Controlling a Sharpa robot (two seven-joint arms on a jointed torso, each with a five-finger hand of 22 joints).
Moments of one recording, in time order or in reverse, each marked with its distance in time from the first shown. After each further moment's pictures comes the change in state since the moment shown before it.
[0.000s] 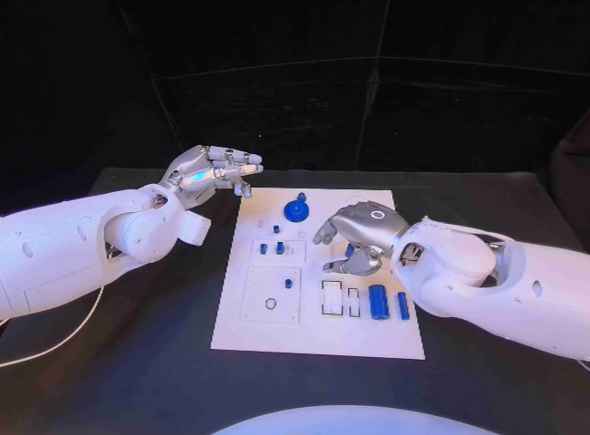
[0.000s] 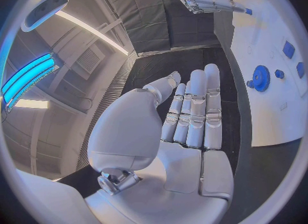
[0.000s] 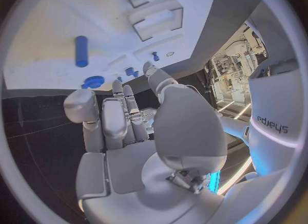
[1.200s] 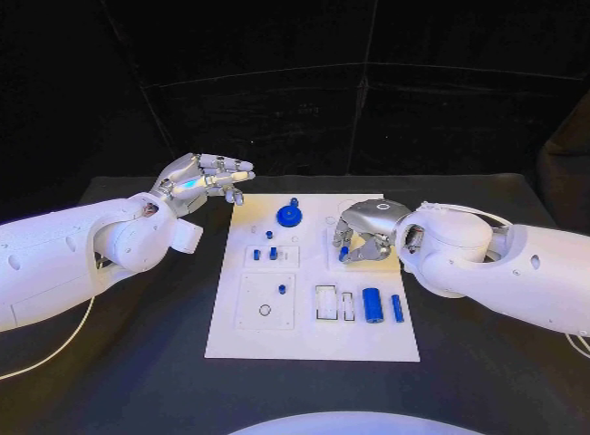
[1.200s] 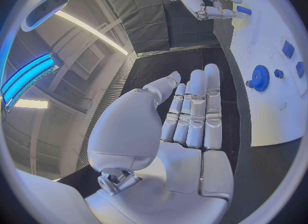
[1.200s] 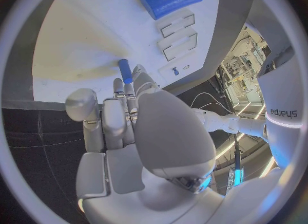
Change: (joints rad) left arm 0.000 0.001 -0.001 -0.004 0.000 0.002 -0.002; left_hand 0.000 0.000 0.000 0.000 0.000 0.000 0.000 0.000 0.000 0.000 0.000 0.000 0.000 0.000 0.000 0.000 0.000 0.000 0.000 0.000 0.000 0.000; right arm 0.043 -0.001 0.003 -0.069 0.080 0.204 -0.059; right_hand 0.305 0.130 -0.181 0.176 0.002 0.071 -0.025 0.000 0.000 0.034 -0.022 0.108 -0.004 -0.004 -0.004 -0.008 -0.024 0.000 0.014 -0.014 -0.010 0.001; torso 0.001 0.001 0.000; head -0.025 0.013
